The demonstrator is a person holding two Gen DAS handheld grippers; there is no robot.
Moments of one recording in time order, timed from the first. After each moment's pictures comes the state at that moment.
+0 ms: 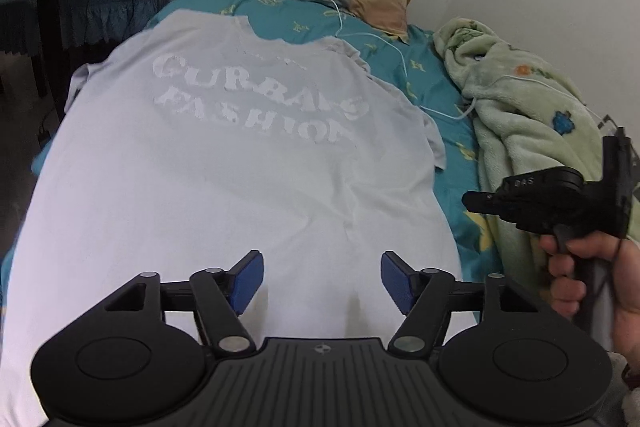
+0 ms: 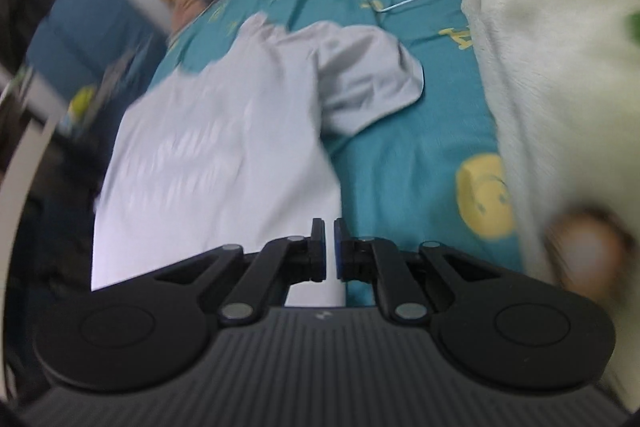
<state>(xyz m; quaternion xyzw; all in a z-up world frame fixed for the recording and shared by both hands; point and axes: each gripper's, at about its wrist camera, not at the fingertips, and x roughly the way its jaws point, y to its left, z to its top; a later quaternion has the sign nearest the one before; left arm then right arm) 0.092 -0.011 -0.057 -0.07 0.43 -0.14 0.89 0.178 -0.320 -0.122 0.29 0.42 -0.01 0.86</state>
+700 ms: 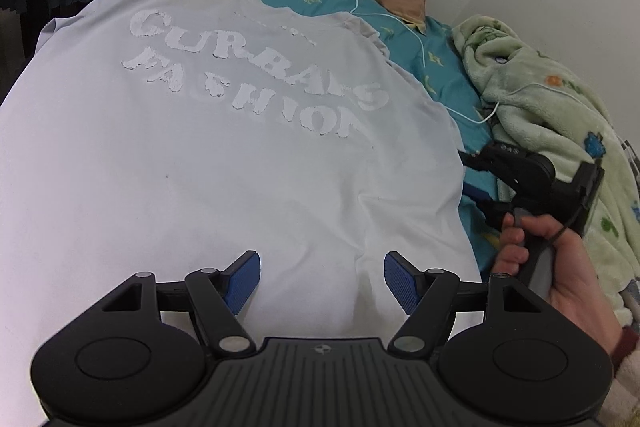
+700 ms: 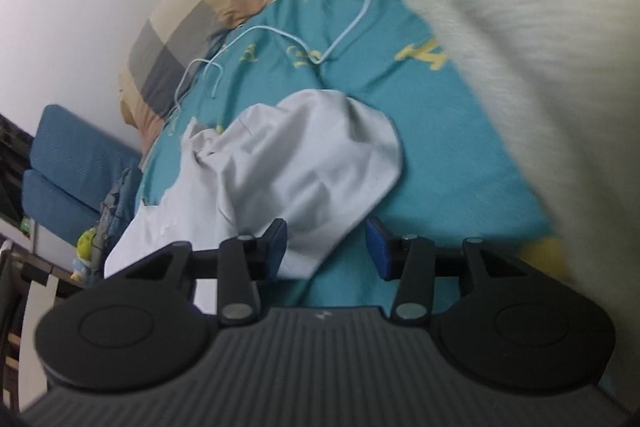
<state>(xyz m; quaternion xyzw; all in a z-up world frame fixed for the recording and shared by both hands) 0.145 -0.023 -0.117 -0.13 0.46 -0.15 0.86 0.249 -0.360 -0.197 0.42 0.32 -0.05 0.85</state>
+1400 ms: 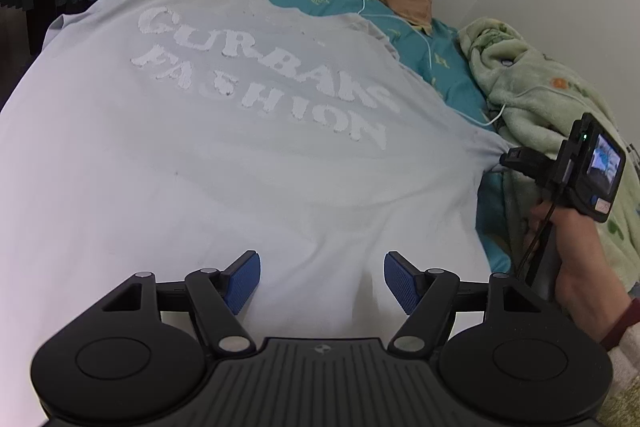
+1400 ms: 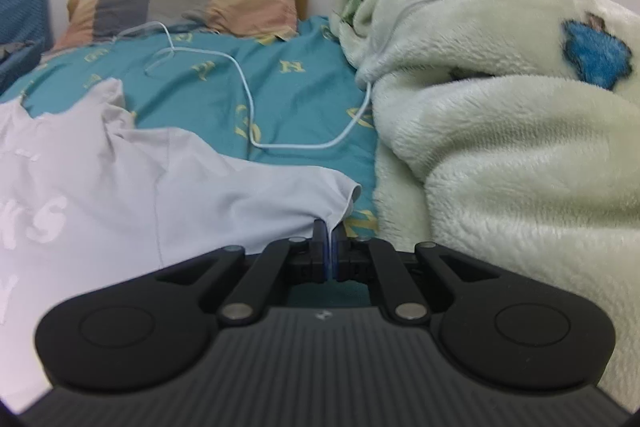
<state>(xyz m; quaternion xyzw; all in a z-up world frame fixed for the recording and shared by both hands) 0.145 -0.015 -0.113 -0.14 0.45 -0.14 0.87 0.270 -0.342 -0.144 0.01 0.30 -0.18 0.94</state>
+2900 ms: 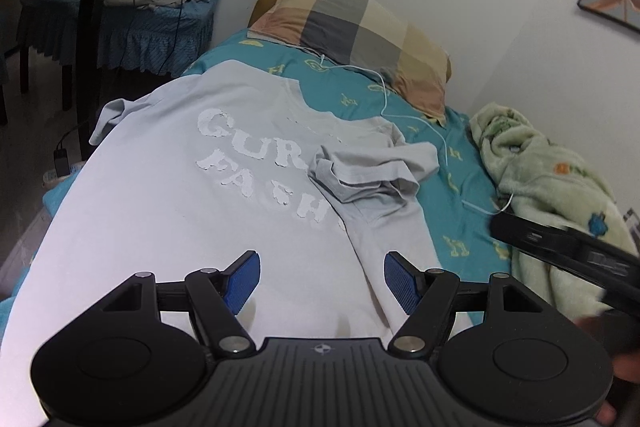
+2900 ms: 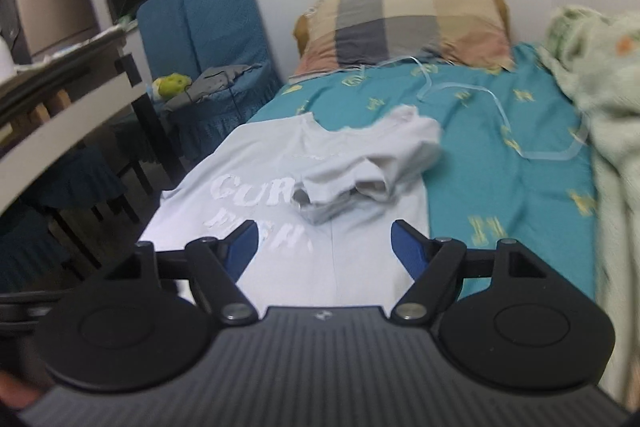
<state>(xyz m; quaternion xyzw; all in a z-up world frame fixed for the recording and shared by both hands) 0.130 0.038 -0.072 -0.15 0.35 -0.10 0.92 0.134 -0.204 -0.037 0.12 0.29 0.10 0.94</state>
